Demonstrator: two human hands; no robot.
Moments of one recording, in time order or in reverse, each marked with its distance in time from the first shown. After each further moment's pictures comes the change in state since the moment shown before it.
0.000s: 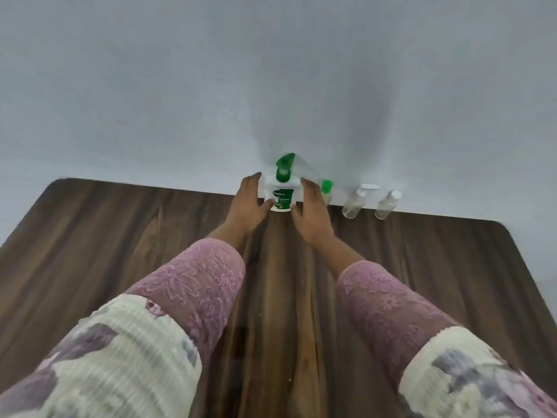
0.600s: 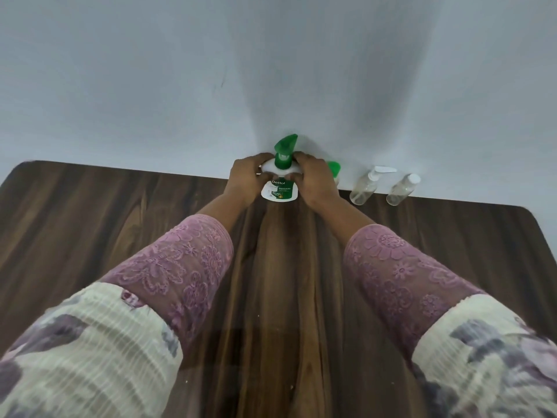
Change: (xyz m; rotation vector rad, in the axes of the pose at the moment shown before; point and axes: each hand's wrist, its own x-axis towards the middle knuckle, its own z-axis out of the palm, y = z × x) left_hand 0.047 -0.017 0.013 -0.172 -0.055 -0.007; right_hand 0.066 0.019 0.010 -0.169 -0.070 -0.022
